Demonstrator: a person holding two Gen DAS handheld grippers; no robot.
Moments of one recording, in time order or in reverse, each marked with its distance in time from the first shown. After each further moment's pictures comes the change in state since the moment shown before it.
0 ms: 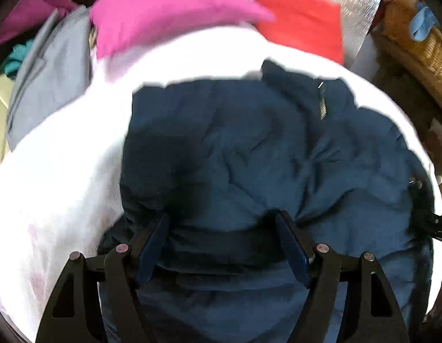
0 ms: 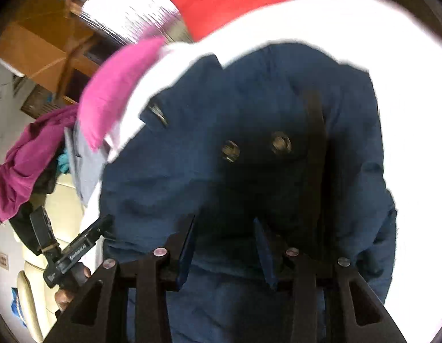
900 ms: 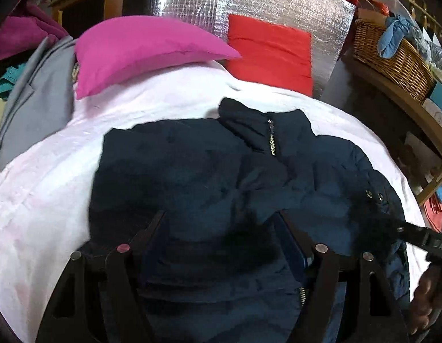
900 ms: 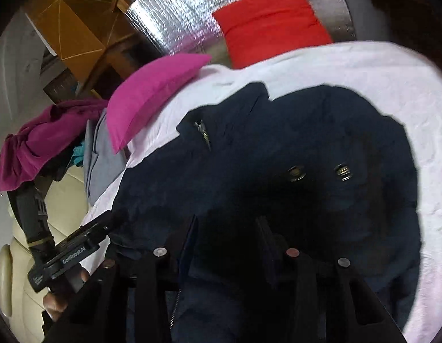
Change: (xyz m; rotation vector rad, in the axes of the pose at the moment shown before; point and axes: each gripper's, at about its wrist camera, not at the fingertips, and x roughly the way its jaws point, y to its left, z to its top) left arm -0.030 -0.043 -0.001 0.028 -0.173 -0.107; right arm -0.002 0.046 -0.017 -0.171 -0.154 0.024
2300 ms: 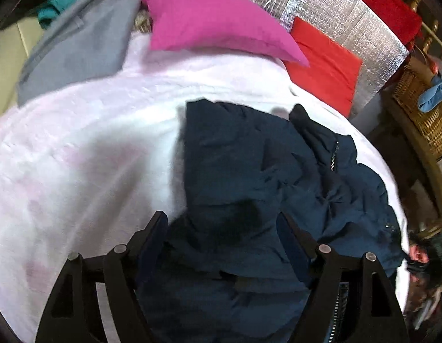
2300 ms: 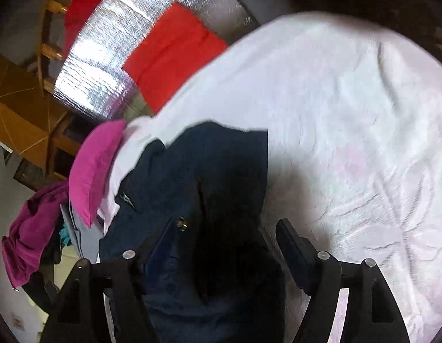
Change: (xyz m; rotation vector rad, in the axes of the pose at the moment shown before) left arm -0.008 0.111 -0.008 -0.290 0.081 -0.023; right arm -0.050 -0.132 0.026 0.384 -0.065 -0.084
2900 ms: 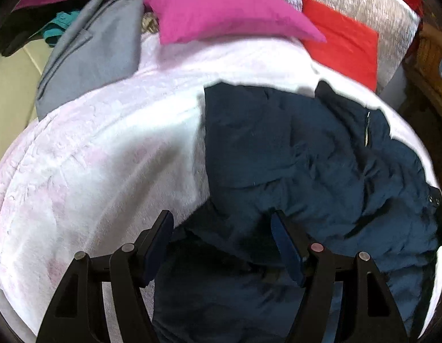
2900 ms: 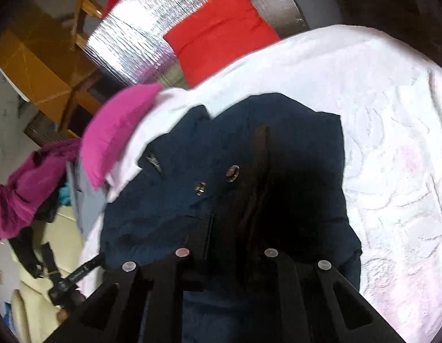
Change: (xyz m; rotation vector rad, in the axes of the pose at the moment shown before) left arm 0.015 -0.010 -0.017 0.109 0.030 0.227; right arm 0.025 0.049 -0.036 -0.173 0.040 -0.028
